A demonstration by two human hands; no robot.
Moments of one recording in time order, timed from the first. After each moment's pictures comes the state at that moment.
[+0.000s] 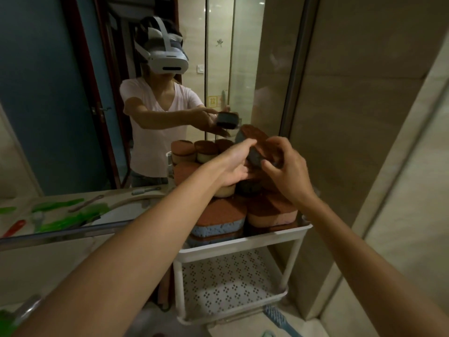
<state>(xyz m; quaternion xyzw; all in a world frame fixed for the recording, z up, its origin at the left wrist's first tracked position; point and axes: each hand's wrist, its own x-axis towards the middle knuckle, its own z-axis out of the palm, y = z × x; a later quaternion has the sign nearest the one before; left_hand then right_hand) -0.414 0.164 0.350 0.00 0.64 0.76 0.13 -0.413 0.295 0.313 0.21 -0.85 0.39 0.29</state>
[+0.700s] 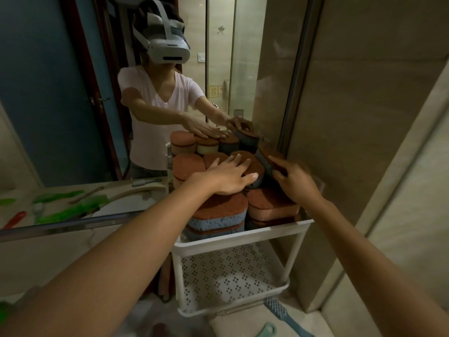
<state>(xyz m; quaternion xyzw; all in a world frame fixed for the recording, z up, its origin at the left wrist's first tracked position) -0.426 0.140 0.304 0.14 0.99 0.06 0.05 -0.450 0.319 0.270 0.14 -0.94 0.27 0.15</state>
